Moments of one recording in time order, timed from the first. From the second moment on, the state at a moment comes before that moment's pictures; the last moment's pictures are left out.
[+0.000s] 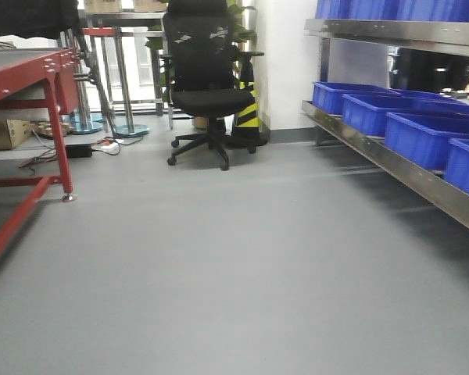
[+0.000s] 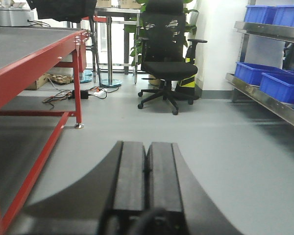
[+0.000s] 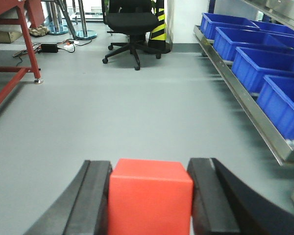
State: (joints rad) left arm -0.02 -0.01 0.03 -0.10 0.01 0.06; right arm 0.25 0.32 -0.64 -0.25 0.62 0.27
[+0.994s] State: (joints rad) left arm -0.02 -0.01 0.03 -0.10 0.01 0.06; right arm 0.25 0.32 -0.64 -0.25 0.62 0.27
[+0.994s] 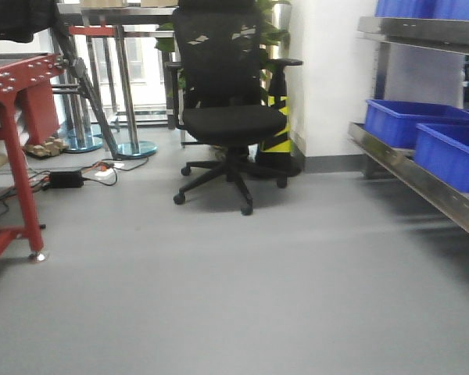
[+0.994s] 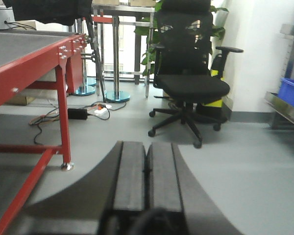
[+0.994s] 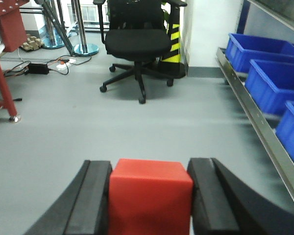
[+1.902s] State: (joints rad) left arm -0.02 -0.01 0.03 -0.10 0.01 0.06; right arm 0.25 0.32 -0.64 -0.25 0.62 0.27
